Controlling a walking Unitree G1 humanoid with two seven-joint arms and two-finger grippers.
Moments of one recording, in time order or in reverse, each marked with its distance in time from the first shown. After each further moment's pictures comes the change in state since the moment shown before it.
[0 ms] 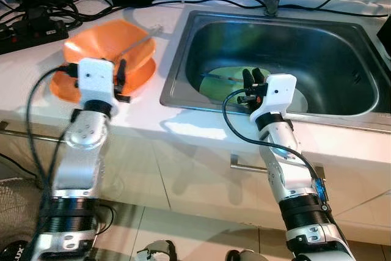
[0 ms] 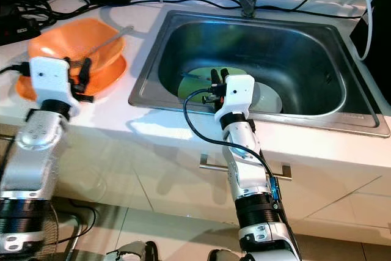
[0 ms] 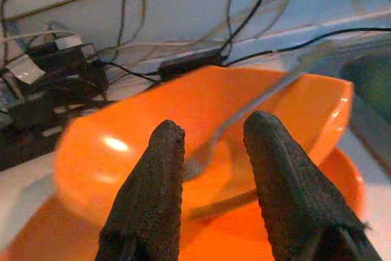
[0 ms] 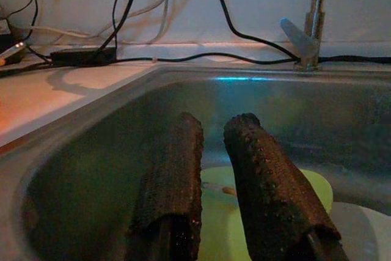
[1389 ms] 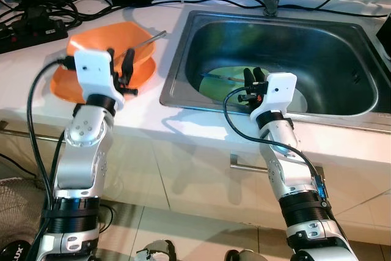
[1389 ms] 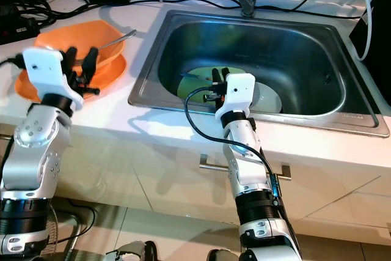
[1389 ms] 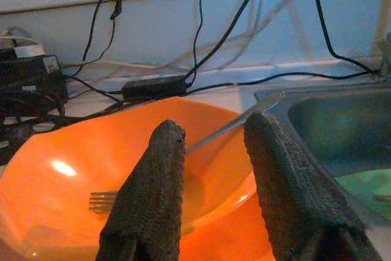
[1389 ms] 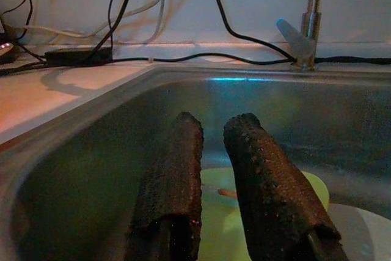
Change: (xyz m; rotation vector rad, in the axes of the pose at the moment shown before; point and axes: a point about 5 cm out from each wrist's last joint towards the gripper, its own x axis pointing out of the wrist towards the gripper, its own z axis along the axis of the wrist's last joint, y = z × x) left arm -0.002 -0.015 0.016 -0.150 -0.074 -0.095; right arm 0.004 -0.003 0.000 -0.003 0.000 -0.011
